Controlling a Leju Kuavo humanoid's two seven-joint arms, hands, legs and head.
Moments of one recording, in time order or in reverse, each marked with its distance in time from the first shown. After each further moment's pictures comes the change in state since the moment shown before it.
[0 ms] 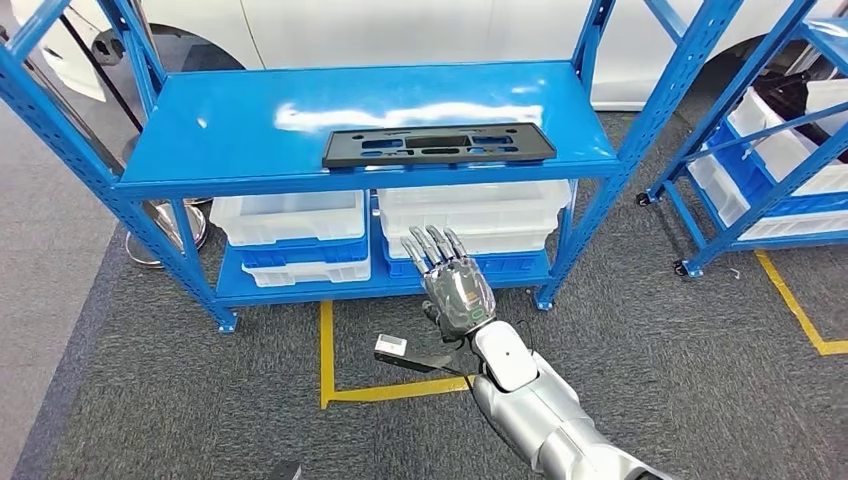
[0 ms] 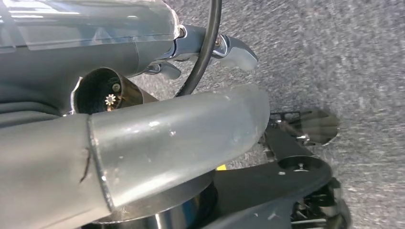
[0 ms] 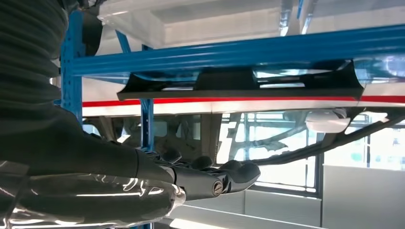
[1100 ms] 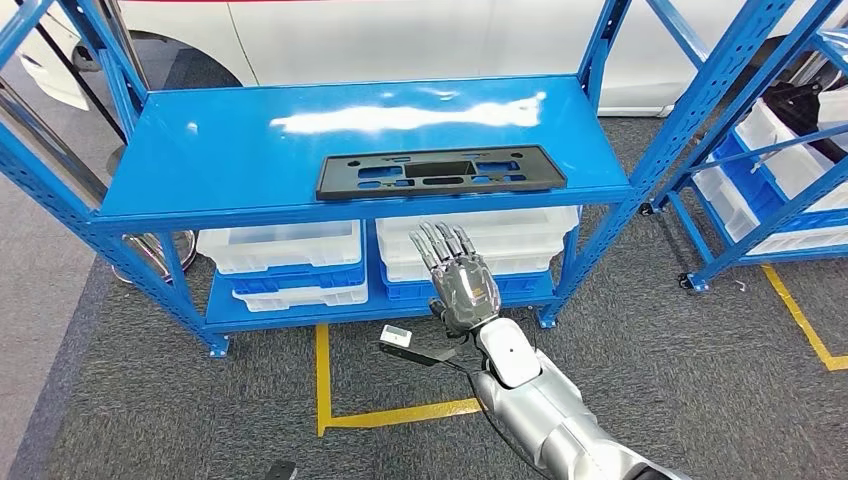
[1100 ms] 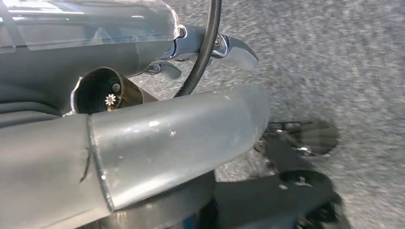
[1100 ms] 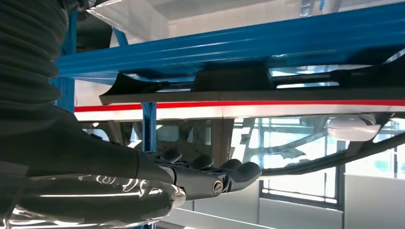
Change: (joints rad) left arm 0.003 0.002 -0.006 0.001 0.001 0.004 -0.003; right arm -0.003 -0.024 0.000 0.005 -0.021 -0.005 0.045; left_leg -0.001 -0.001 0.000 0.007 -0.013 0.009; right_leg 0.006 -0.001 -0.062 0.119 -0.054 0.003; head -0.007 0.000
